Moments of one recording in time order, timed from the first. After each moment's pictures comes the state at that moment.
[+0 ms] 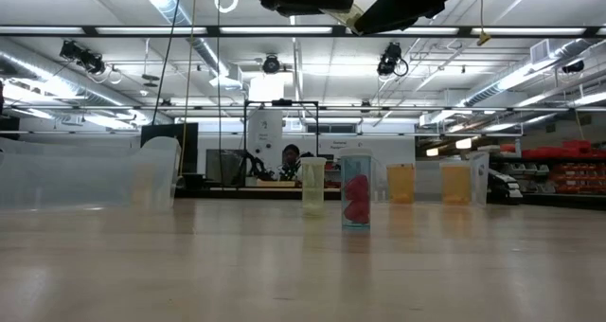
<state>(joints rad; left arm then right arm) -0.15 1.55 1.07 0.17 -0.23 0.30 0.22 1.32 0.94 -0.17 0.33 -0.10</state>
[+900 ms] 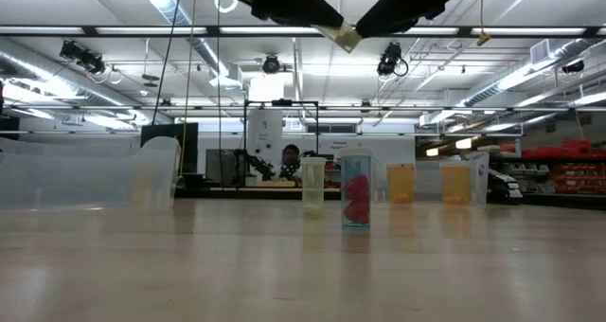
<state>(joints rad) -0.16 1.55 1.07 0.08 -0.22 0.30 0.22 1.32 0.94 -0.18 0.32 -0.09</state>
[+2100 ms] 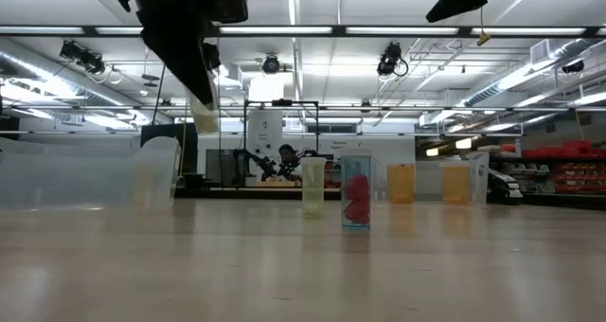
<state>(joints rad) -0.21 1.48 1.07 -0.66 -0.13 -0.29 0.39 1.05 0.94 -0.61 0.50 0.12</state>
